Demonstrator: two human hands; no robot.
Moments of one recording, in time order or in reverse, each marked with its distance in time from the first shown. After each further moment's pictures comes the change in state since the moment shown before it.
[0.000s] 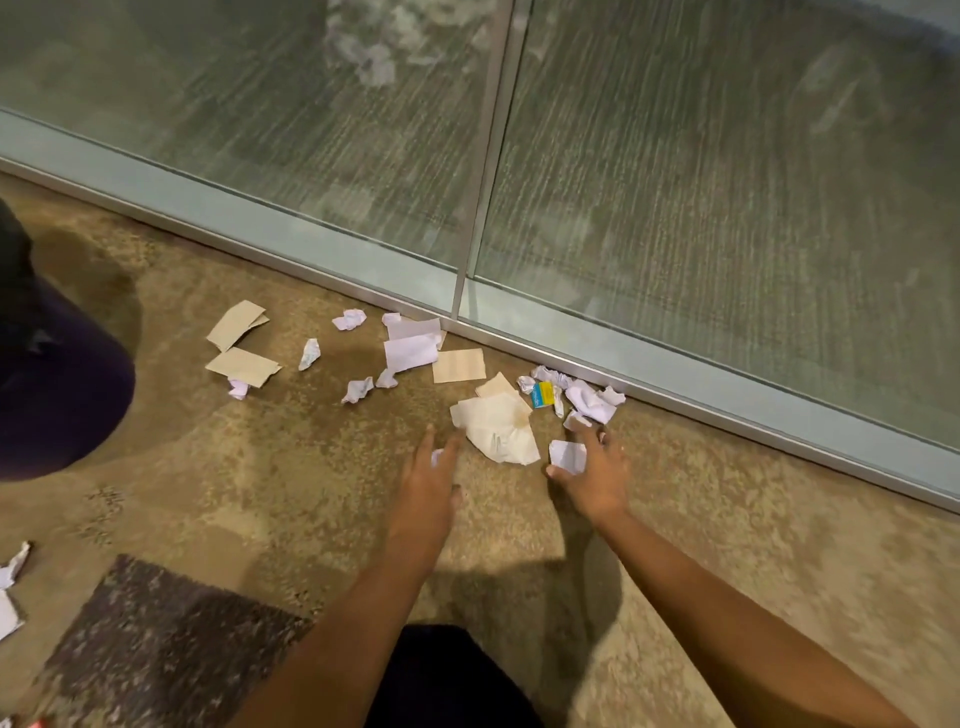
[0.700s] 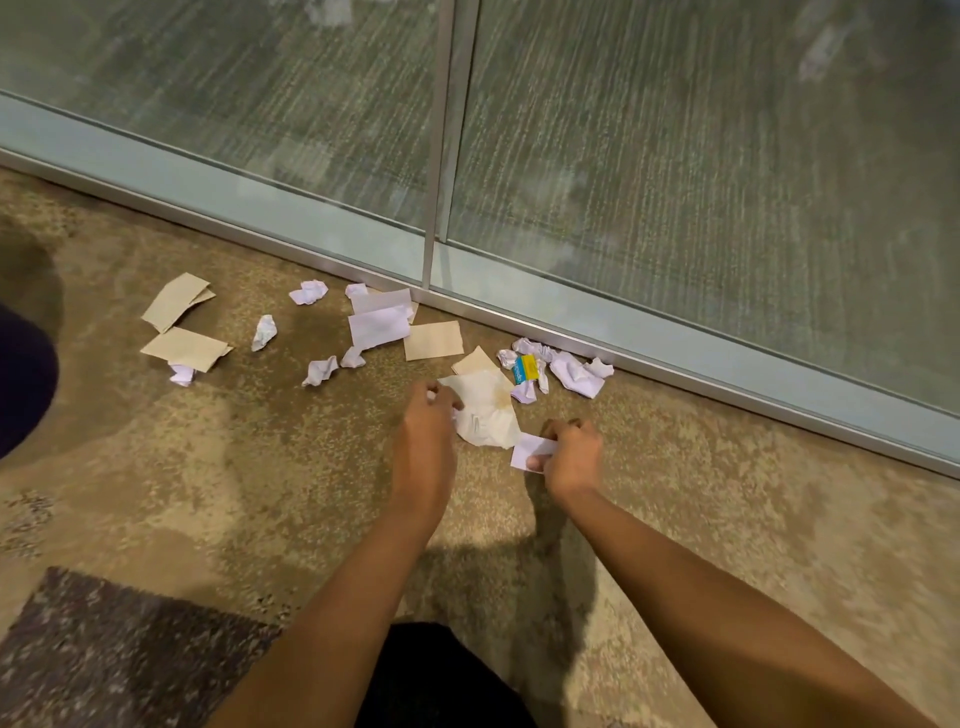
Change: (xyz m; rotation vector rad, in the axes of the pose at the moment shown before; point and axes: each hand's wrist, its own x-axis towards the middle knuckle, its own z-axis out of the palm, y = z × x) left_hand 0.030 0.037 -0.010 -0.179 0.243 0.053; right_hand 0.011 -0.005 0.023 -0.043 0.039 0.078
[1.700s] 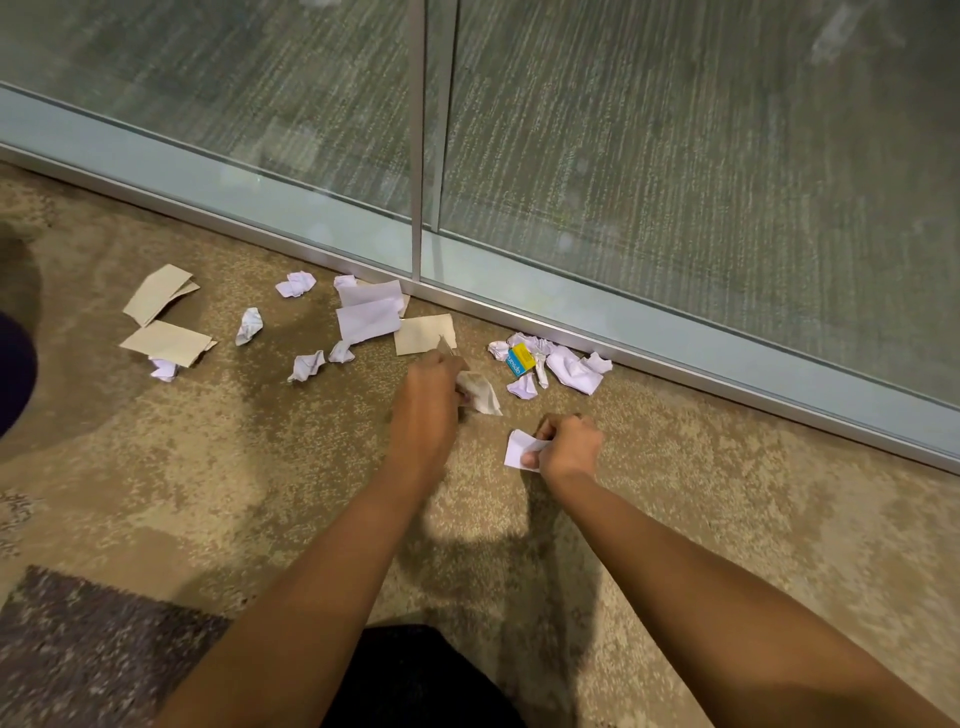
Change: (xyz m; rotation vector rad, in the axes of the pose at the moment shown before) left_hand 0.038 0.014 0.002 0.052 0.023 0.140; right_hand 0.023 0.003 0.009 0.192 -0.045 0.144
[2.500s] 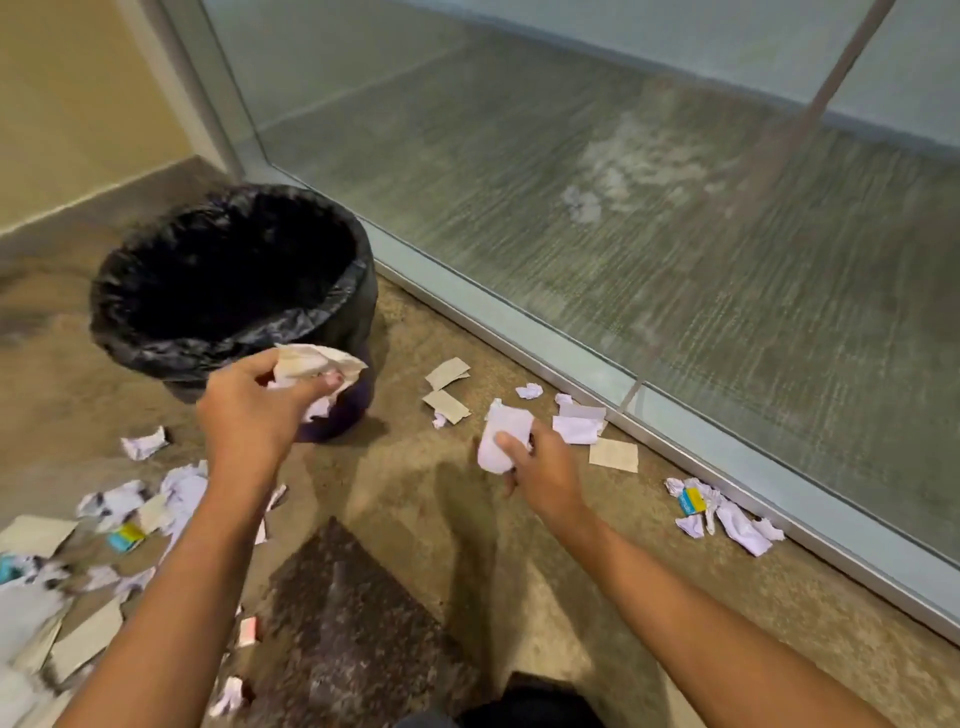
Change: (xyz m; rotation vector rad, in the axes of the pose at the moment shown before) left_hand -0.150 -0.093 -0.359 -0.464 0.743 -0.574; right_hand -0.216 -0.210 0.004 0.434 -0.421 -0.706
